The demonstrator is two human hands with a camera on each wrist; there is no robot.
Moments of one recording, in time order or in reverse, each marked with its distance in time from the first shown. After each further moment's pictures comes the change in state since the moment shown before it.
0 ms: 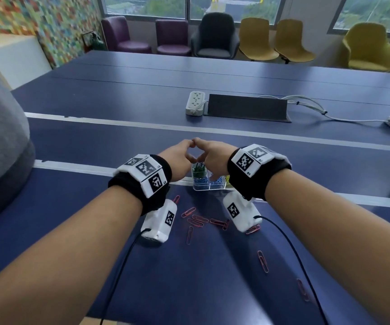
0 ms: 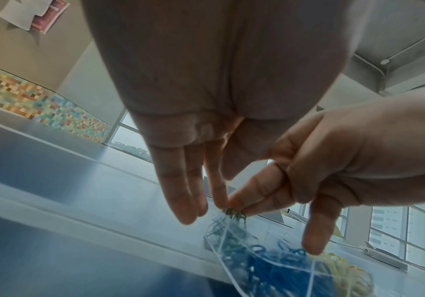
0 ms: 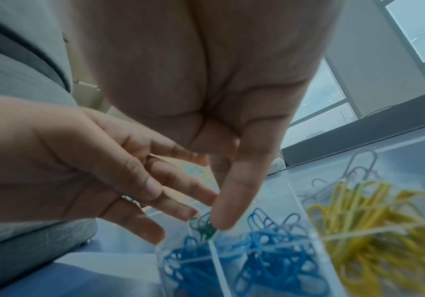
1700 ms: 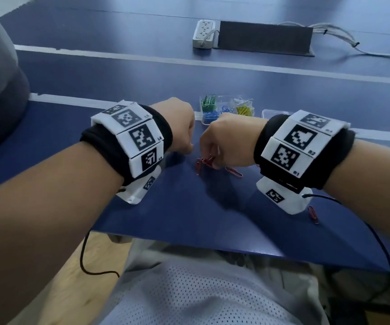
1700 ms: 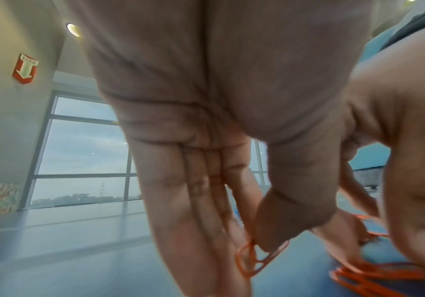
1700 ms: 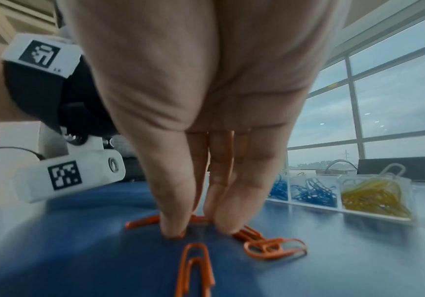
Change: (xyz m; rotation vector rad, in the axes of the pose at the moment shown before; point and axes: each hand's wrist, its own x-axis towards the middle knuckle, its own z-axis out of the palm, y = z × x) left_hand -0.066 -0.016 0.021 0.736 -0.023 0.045; right_hand -0.095 -0.016 0.052 -0.376 -0.023 -0.335
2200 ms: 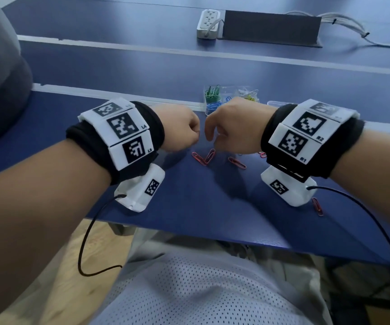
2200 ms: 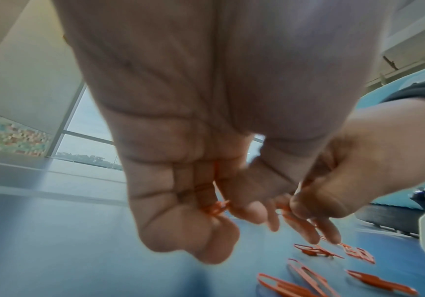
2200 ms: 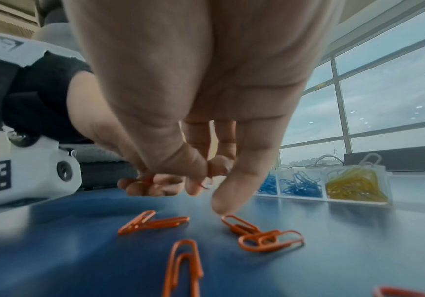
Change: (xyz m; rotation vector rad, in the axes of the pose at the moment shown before) left_hand -0.020 0.001 0.004 -0.193 -0.090 0.018; right_hand -0.004 0.003 0.001 0.059 0.107 0.067
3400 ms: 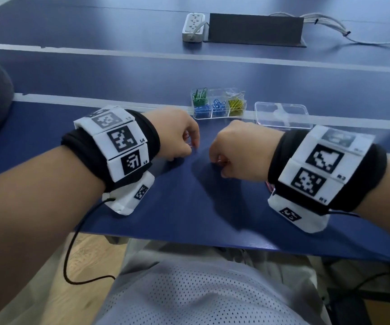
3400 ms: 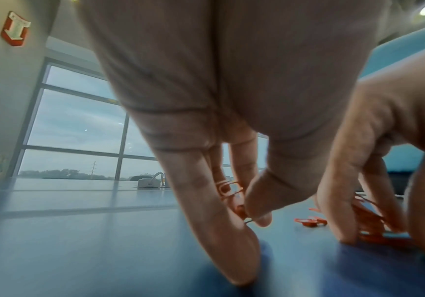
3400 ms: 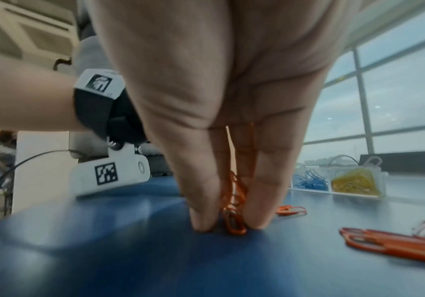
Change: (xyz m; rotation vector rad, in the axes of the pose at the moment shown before) left_hand 0.010 0.002 0.005 0.073 0.064 0.153; right_hand -0.031 -0.002 0.008 -0.102 -0.107 0.027
